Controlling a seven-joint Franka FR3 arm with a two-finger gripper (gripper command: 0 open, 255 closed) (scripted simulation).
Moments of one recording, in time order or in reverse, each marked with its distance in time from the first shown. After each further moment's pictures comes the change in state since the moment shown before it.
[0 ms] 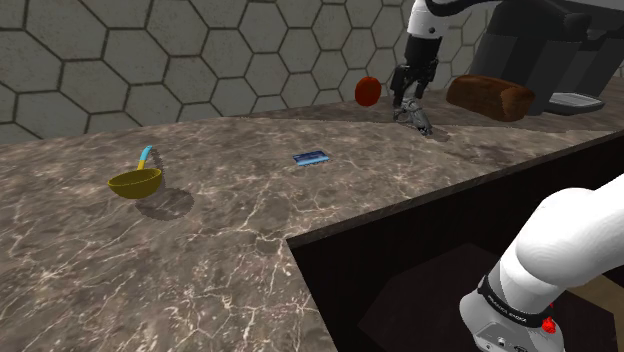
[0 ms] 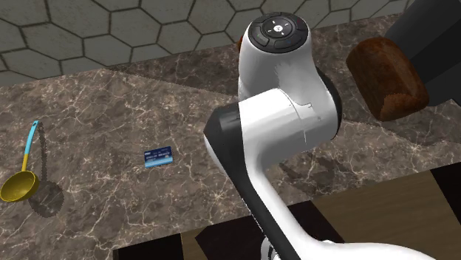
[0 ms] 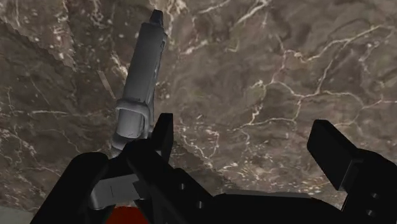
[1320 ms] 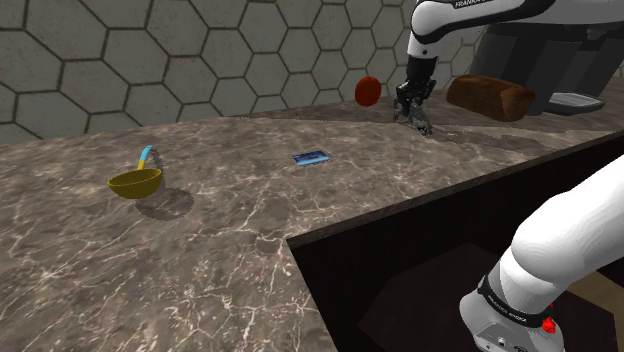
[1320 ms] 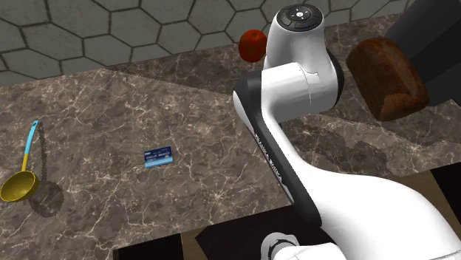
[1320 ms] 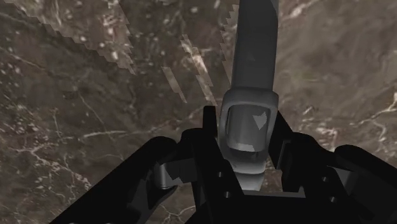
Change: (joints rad) arm -0.084 0.183 -0.093 0.033 -0.046 0.124 0.025
